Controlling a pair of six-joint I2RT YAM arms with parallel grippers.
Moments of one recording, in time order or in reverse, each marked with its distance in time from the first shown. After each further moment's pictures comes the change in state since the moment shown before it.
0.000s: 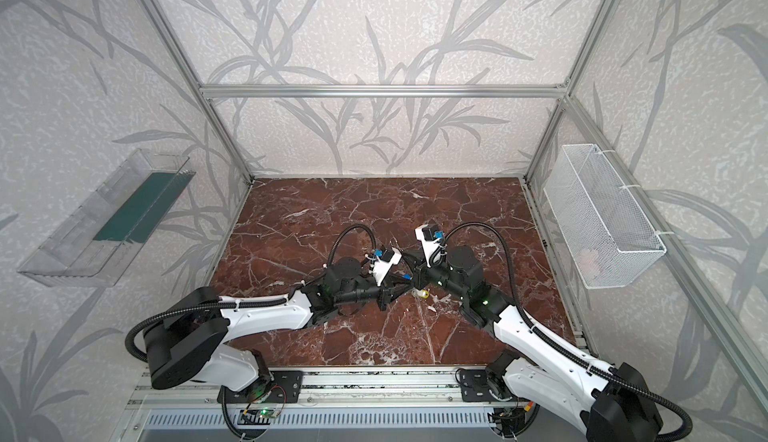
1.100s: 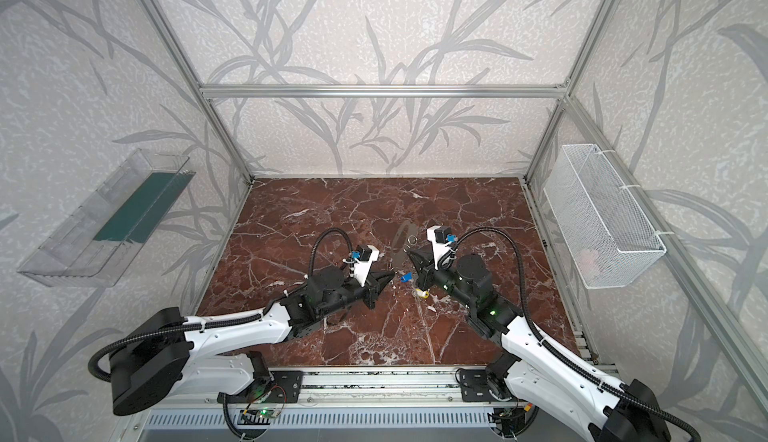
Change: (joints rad) left arm -0.006 -0.202 -0.124 -0.053 -0.338 0.011; right arm 0.007 -0.097 -0.065 0.058 0.074 0.063
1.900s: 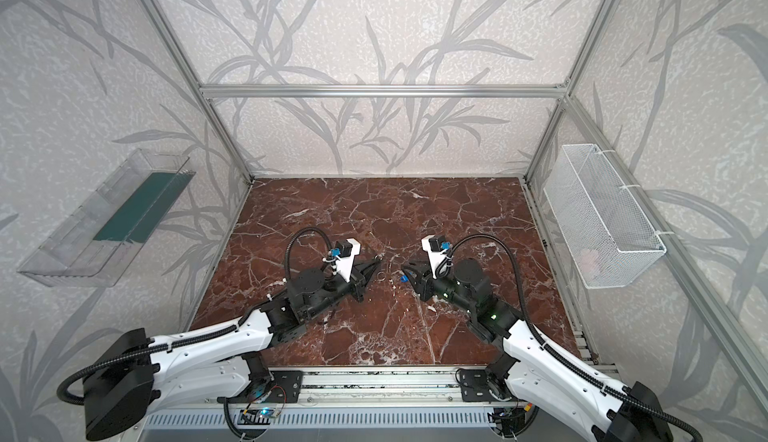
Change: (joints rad) left arm 0.021 -0.182 -0.032 -0.042 -0.106 0.084; right arm 0.027 -0.036 -0.025 -0.093 -0.081 -0.007
